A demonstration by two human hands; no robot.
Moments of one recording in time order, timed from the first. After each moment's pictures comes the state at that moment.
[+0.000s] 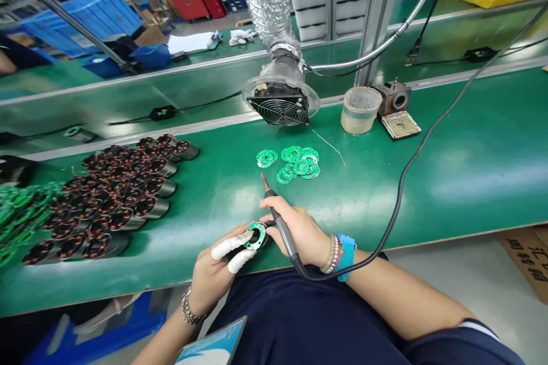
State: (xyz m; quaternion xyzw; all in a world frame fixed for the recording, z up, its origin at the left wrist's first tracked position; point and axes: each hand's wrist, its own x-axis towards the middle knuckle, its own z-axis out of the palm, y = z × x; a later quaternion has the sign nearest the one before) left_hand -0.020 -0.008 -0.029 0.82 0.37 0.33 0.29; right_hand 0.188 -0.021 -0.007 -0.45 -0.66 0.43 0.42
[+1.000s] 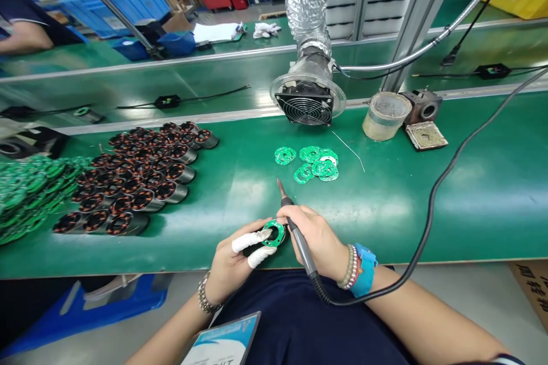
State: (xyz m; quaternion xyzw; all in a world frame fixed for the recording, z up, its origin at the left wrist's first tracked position) left_hand -0.011 -0.007 -0.023 0.81 0.36 0.36 0.29; right_hand 0.186 -0.026 -0.006 -0.47 -0.72 0.31 0.40
